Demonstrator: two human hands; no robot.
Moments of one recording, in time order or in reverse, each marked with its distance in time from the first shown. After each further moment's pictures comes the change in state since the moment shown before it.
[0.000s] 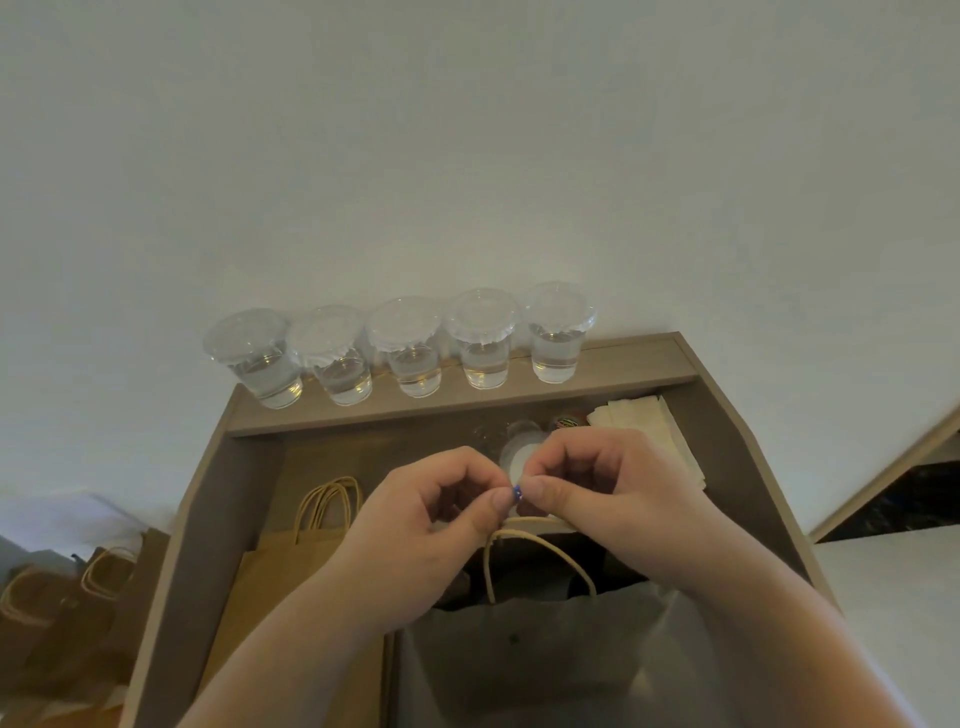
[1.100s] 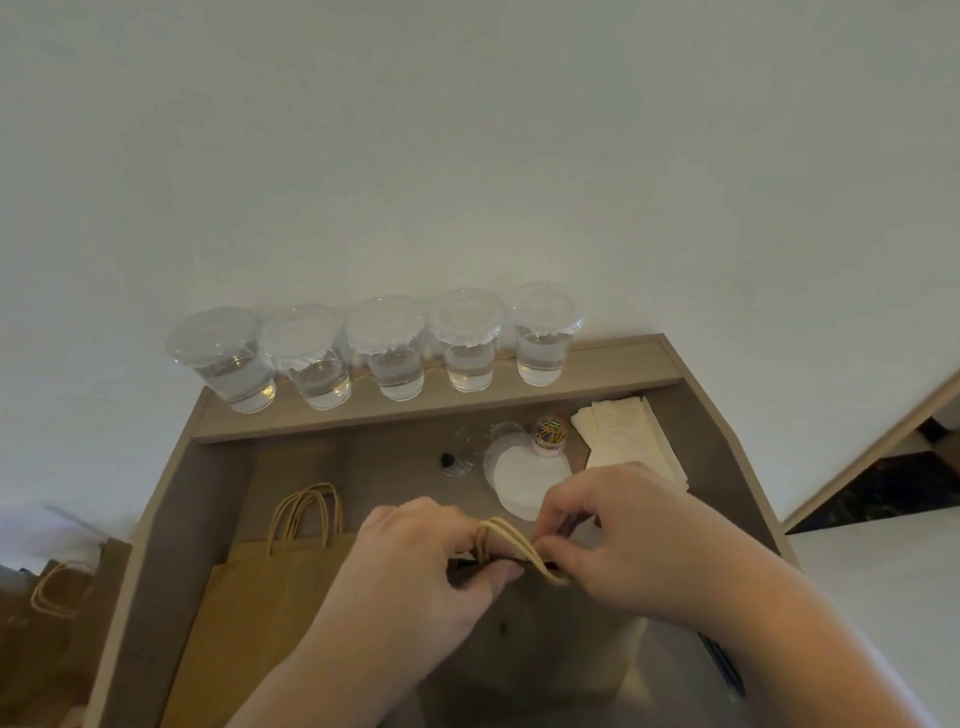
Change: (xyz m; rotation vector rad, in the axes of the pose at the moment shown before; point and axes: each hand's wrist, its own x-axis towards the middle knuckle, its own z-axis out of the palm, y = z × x) left_hand -0.003 -0.001 0.017 0.547 -0.080 -0.100; right_hand -0.002 0.000 -0.010 -0.670 -0.206 0.193
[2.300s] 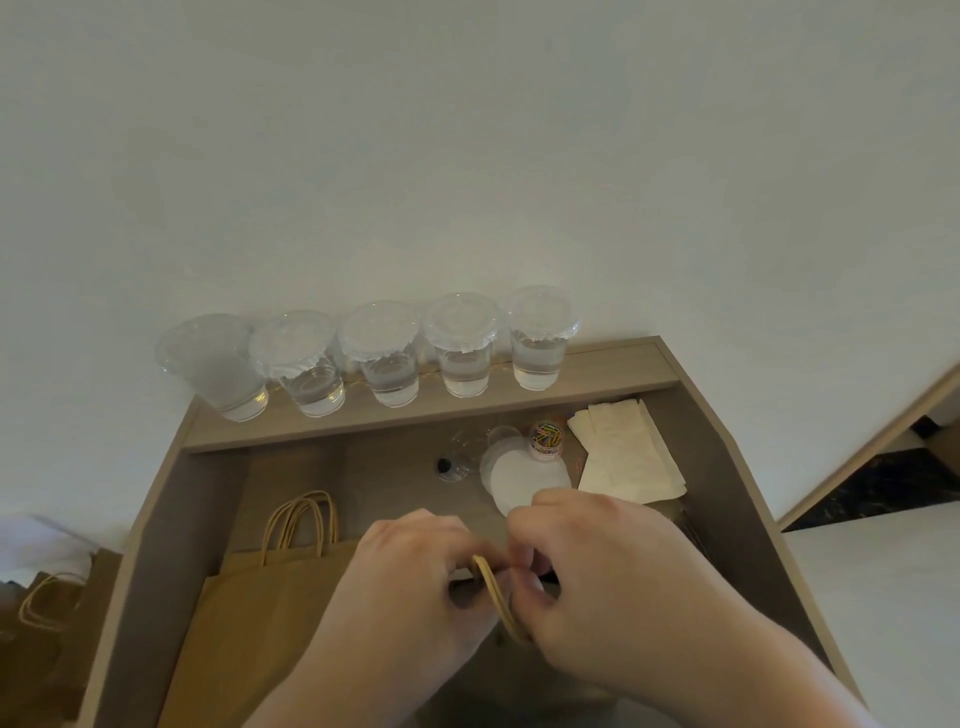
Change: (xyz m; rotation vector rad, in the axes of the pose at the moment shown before) left_hand 0.004 -0.003 0.003 -0.032 -0.018 -0.007; right_hand -0.012 -0.036 0.012 -0.230 0.122 -0.108
